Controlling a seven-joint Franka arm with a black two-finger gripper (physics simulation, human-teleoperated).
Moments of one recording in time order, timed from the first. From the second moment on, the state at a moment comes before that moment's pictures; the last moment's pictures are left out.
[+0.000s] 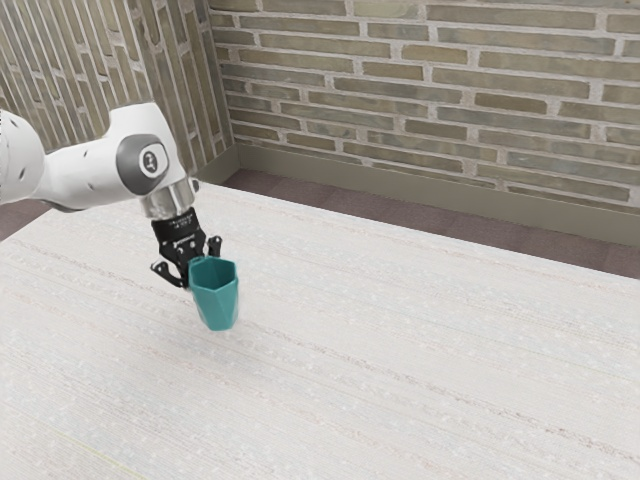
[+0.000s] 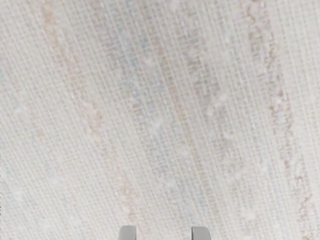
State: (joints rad) arm -0.09 0.21 0.26 -1.94 -0.31 1.93 -0.91
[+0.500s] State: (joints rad) arm 0.02 0.32 0.27 -1.90 -0.31 1.96 -0.87
